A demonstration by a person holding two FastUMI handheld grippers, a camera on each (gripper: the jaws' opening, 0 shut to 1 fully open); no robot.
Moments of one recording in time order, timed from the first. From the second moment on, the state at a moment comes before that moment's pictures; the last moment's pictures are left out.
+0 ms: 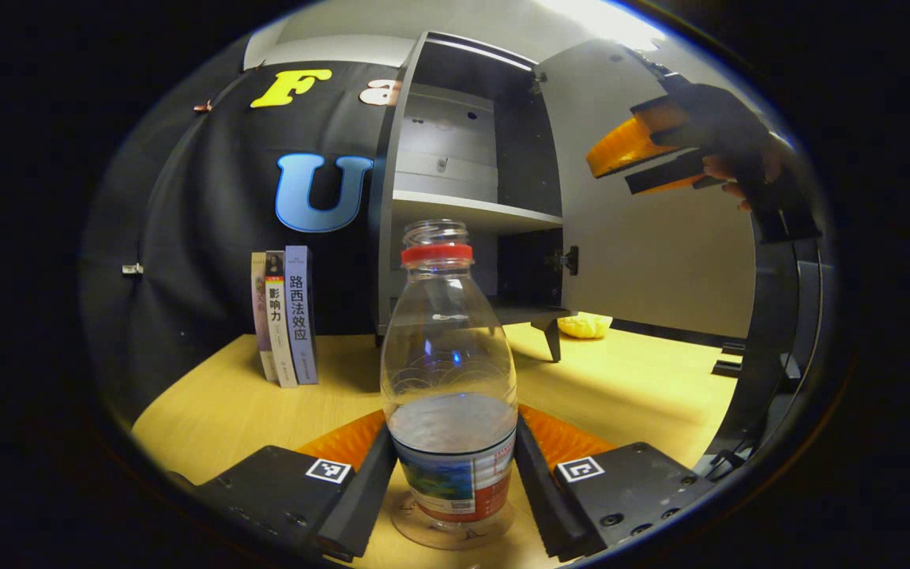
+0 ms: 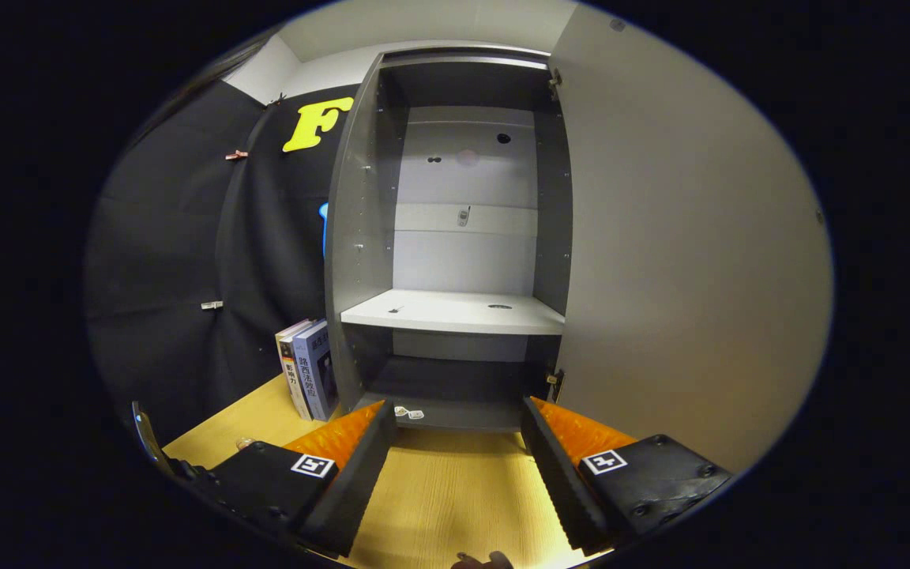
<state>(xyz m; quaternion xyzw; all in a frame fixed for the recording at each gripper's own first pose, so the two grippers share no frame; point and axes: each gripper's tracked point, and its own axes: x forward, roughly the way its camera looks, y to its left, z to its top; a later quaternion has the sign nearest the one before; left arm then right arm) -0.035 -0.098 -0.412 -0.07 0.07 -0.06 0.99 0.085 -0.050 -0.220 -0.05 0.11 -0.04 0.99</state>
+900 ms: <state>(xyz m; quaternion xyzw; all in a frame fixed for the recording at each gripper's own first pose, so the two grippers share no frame) -0.027 -0.072 -0.237 -0.04 0.01 -0.10 0.99 0.070 -0.040 -0.145 -0.03 0.07 -0.05 1.00</state>
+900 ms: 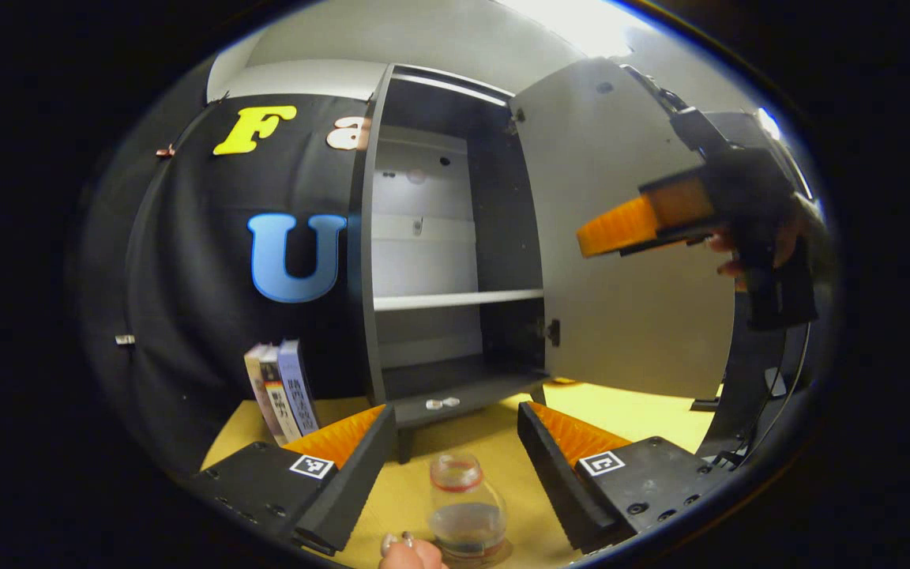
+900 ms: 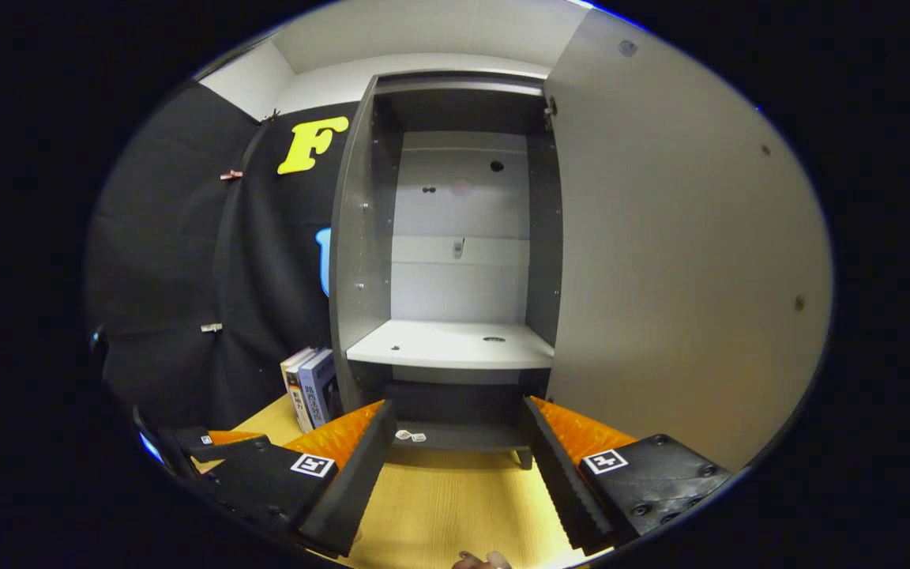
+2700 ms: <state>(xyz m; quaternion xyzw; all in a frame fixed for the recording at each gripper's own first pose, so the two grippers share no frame) 0.056 -0.224 -0.089 -0.07 0.02 -0.17 0.98 -0.057 -0.243 0.000 -0.06 -0.02 -0.07 1.00</state>
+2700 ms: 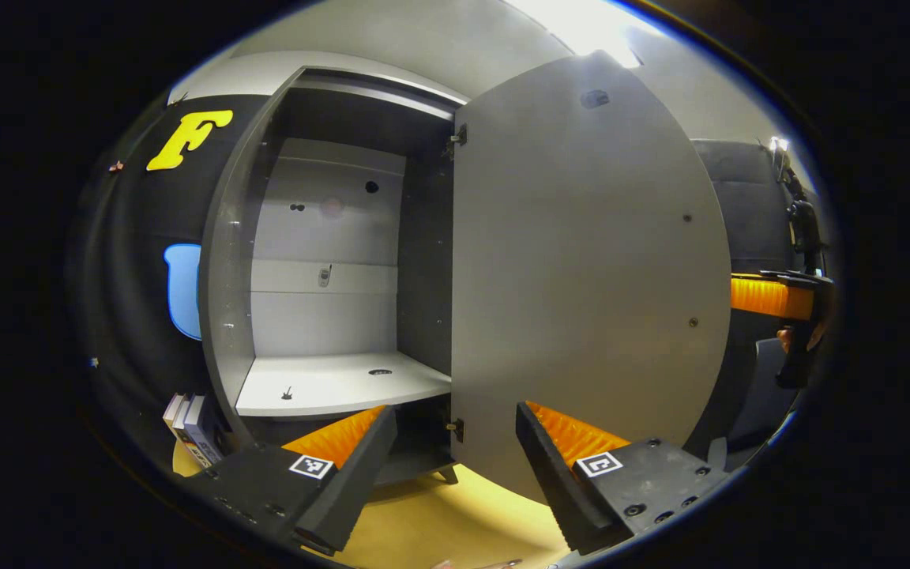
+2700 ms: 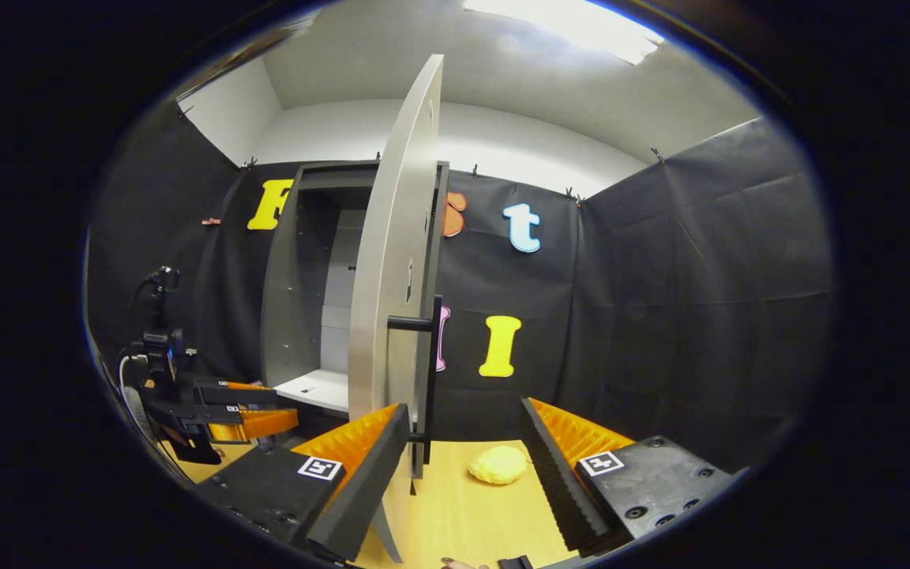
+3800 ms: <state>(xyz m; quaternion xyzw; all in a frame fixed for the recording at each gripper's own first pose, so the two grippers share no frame) 0.002 -0.040 -0.123 -0.08 0.03 -0.09 0.99 0.055 0.013 -0.041 -0.03 -0.01 0.13 0.99</state>
